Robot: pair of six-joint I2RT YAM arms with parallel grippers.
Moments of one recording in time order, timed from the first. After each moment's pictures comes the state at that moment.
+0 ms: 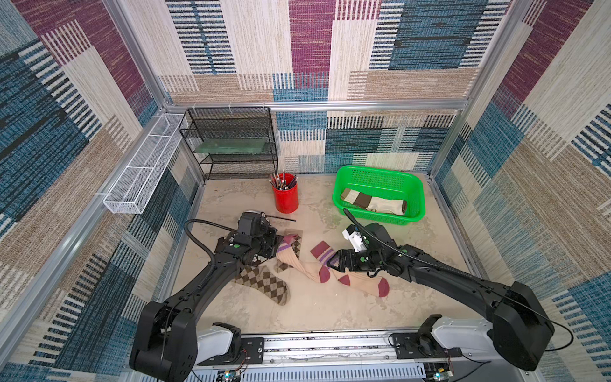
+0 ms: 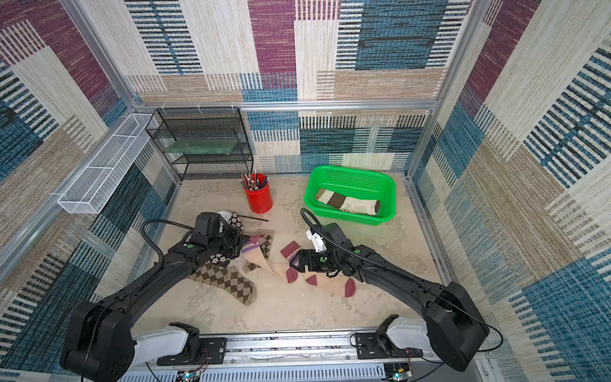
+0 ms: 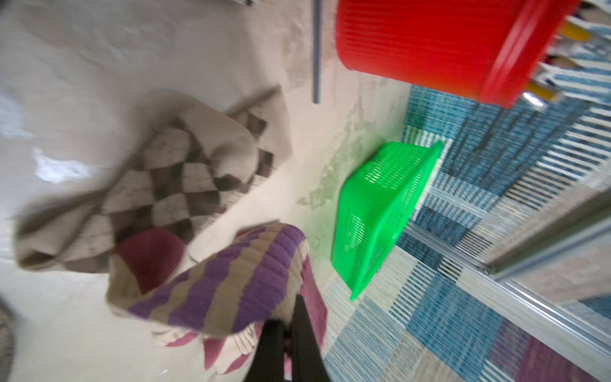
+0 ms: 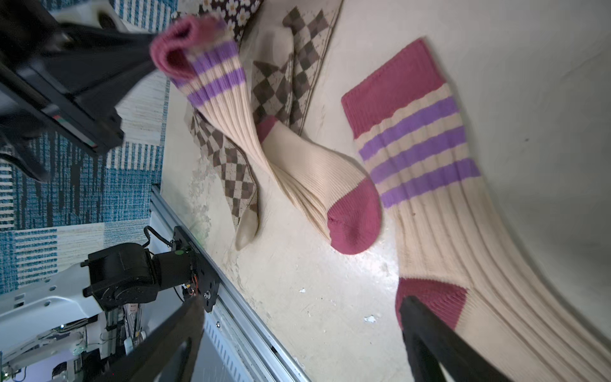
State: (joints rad) left arm -0.30 1.23 0.79 -0.24 0.30 -1.54; right arm 0.68 1.28 0.77 -0.32 -0.44 0.64
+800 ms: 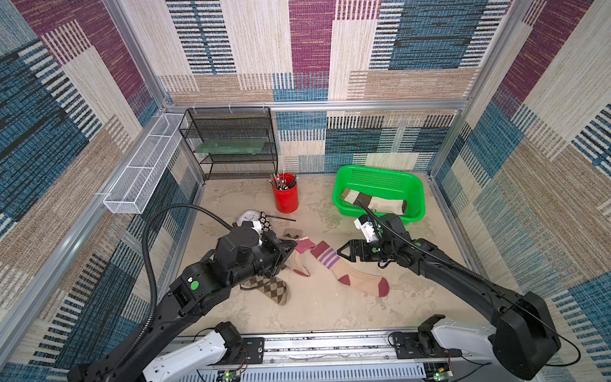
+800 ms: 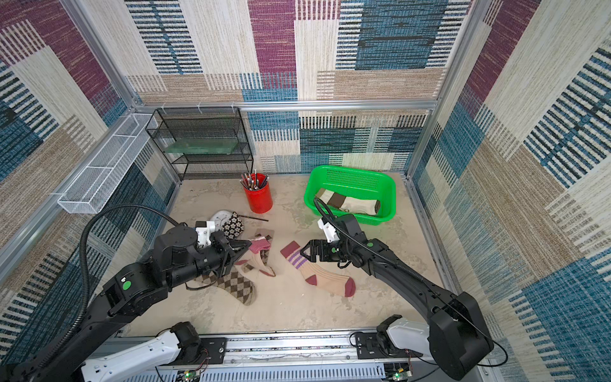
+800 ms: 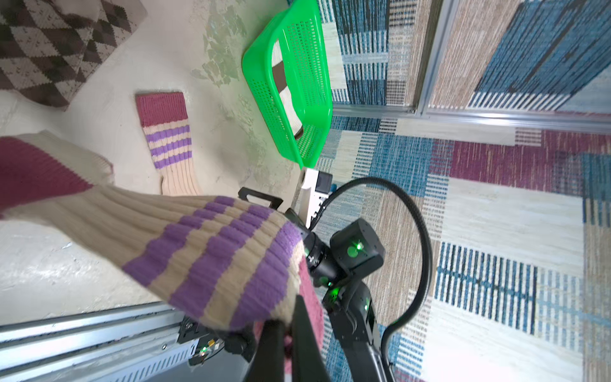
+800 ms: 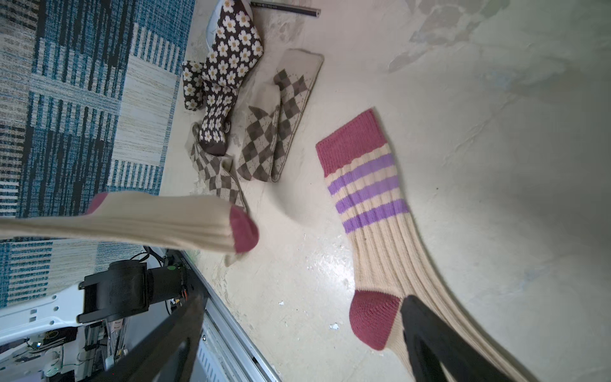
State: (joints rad) left arm -0.89 0.84 1.14 -0.75 -0.06 -1.55; right arm 0.49 1.20 0.80 -0.41 -0.51 0.48
